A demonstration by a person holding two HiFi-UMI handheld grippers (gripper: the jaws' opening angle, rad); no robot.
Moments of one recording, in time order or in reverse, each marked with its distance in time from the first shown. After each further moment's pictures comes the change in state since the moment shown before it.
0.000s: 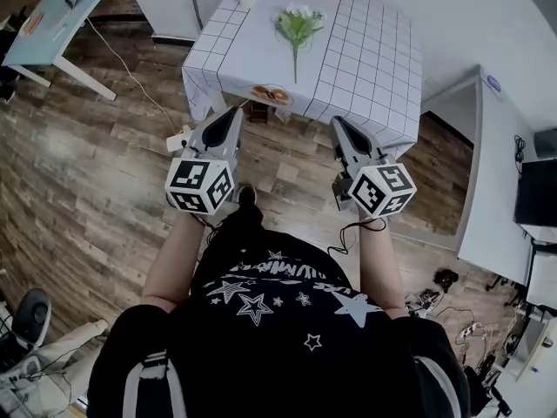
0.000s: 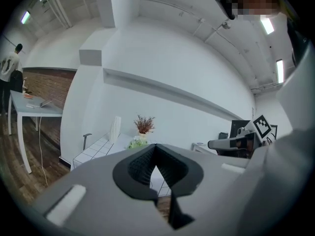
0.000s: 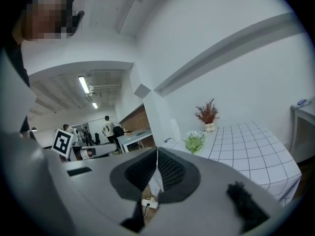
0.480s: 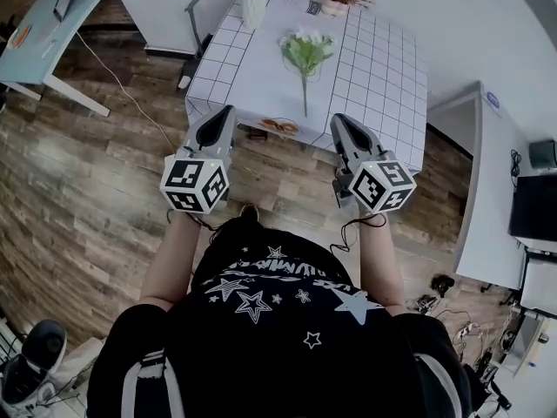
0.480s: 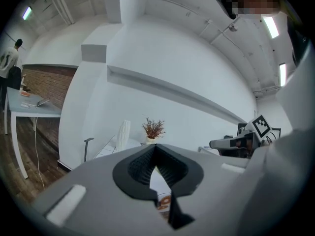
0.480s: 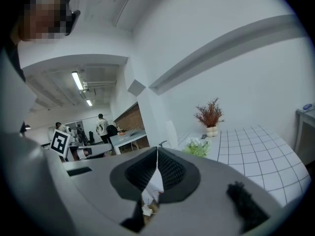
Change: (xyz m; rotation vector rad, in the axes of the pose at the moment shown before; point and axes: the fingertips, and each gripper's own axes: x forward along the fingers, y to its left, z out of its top) left arm 0.061 0.098 0.028 -0.017 -0.006 -0.008; right arm 0.106 -0.028 0.026 -0.008 0.018 -0.055
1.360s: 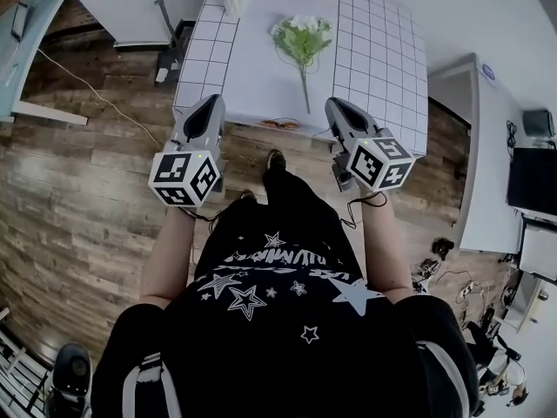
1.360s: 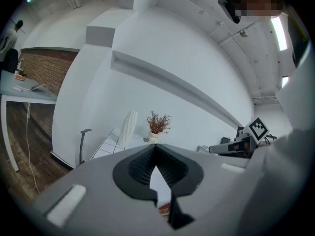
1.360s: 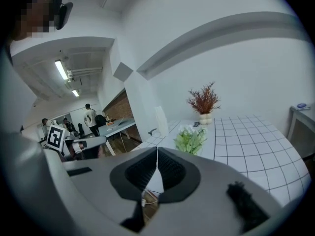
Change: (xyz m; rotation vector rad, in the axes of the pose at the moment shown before) left arm 0.049 0.067 -0.025 -0.083 0.064 -0.058; right arm 0.066 -0.030 -0.035 0.035 0.163 -0.119
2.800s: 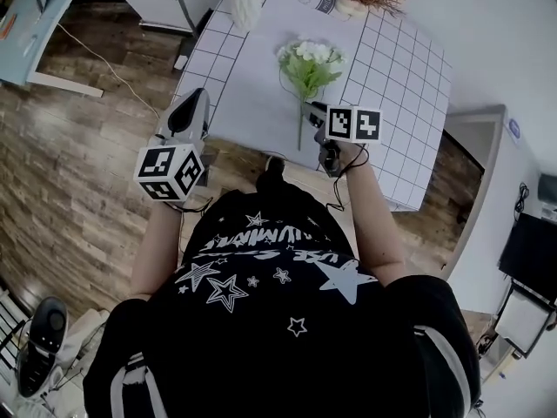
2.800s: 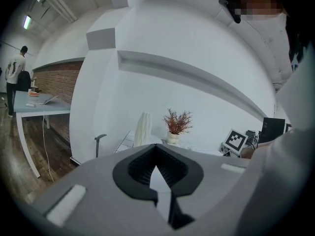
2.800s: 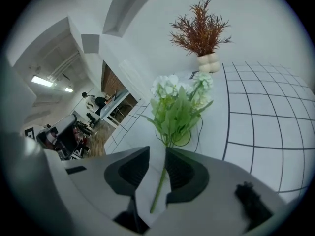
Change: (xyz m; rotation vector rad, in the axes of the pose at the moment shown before) left arm 0.061 0.036 0.026 0.045 0.037 0.236; right arm 0.140 -0.093 -0.069 0.233 0.520 0.122
